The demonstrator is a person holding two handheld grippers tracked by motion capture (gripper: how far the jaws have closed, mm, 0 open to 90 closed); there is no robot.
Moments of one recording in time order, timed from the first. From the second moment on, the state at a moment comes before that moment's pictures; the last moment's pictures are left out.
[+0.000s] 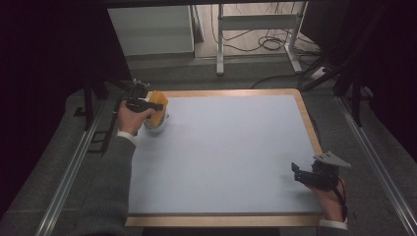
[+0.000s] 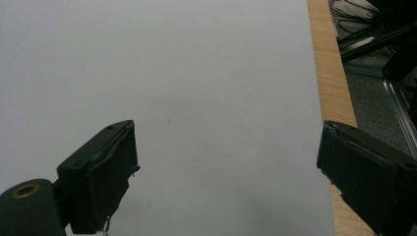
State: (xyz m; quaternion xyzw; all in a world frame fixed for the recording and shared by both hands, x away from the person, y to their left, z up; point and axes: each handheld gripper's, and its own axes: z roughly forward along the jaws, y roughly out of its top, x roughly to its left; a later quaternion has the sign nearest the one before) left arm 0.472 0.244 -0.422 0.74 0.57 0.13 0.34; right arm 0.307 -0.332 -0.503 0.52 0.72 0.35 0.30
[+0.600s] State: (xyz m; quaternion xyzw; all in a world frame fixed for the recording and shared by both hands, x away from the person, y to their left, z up) left arm 0.495 0.259 -0.444 0.72 0.60 0.12 0.33; right arm 0.306 -0.335 -0.501 0.52 0.72 0.35 0.31
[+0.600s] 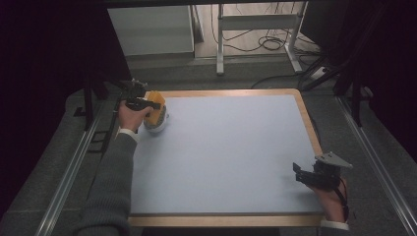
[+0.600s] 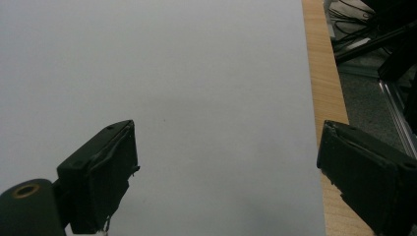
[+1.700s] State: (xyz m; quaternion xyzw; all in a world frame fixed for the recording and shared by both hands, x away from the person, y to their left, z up) left arm 0.500 0.266 -0.460 0.70 0.63 0.14 0.32; right arm 0.308 -0.330 -0.507 0.51 0.73 0.33 0.31
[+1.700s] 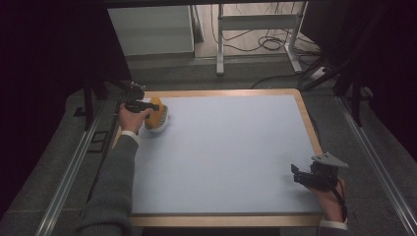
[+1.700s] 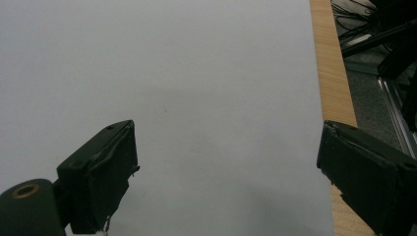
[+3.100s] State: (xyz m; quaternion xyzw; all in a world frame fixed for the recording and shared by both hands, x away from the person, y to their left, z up) left arm 0.392 0.298 -0.443 0.72 0.53 0.15 0.42; right arm 0.318 -0.311 -0.509 0.49 0.75 0.34 0.28
